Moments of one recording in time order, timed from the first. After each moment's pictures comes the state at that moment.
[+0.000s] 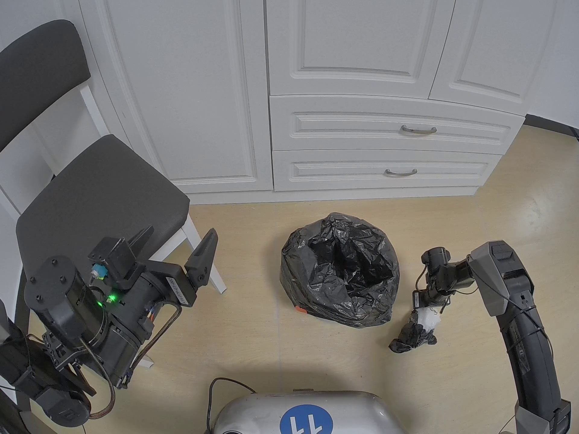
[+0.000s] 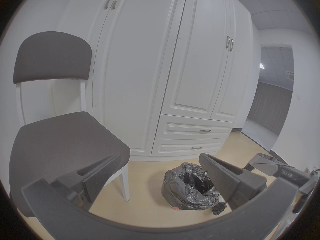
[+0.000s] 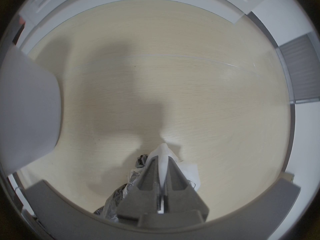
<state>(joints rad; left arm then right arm) -0.67 1.67 -0.24 -1.53 0.42 -0.08 0.01 2.96 -2.00 0.11 -0.19 0.07</state>
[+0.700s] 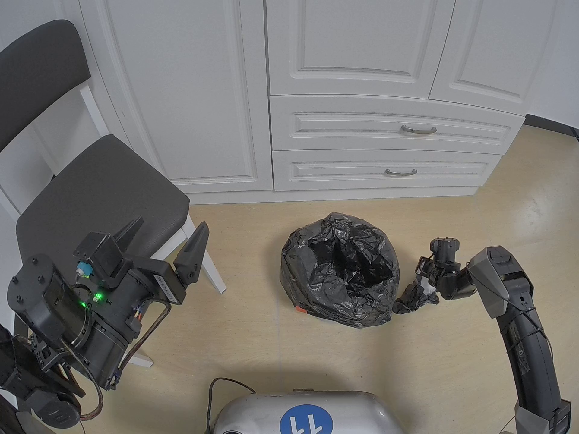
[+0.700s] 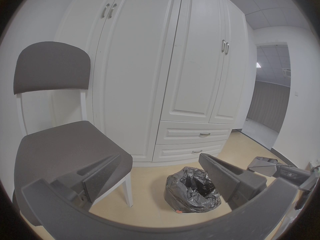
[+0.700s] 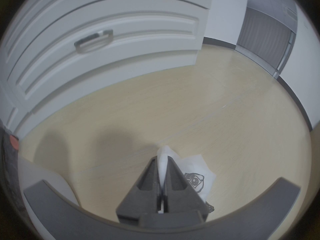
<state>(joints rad) -0.67 1.61 -0.23 -1.53 0.42 -0.02 -0.01 2.98 -1.93 -0.56 -0.27 0.33</state>
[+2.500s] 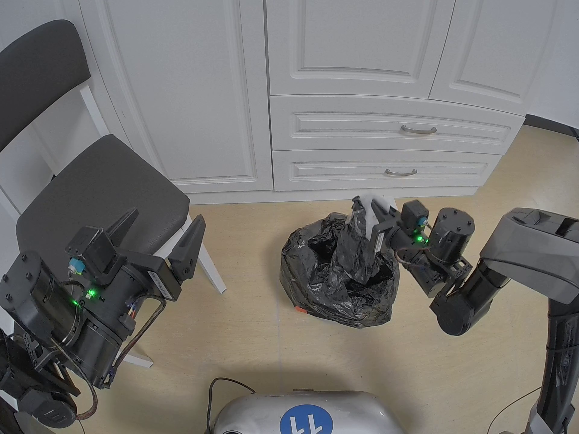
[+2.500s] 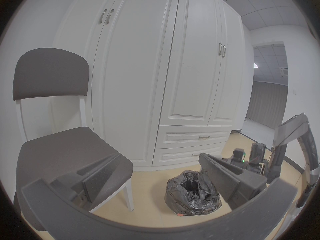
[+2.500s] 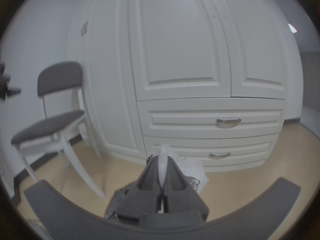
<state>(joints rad) -0.68 1.57 -0.23 -1.53 0.41 0.02 0.43 2.26 -0.88 -1.55 -0.10 -0.10</state>
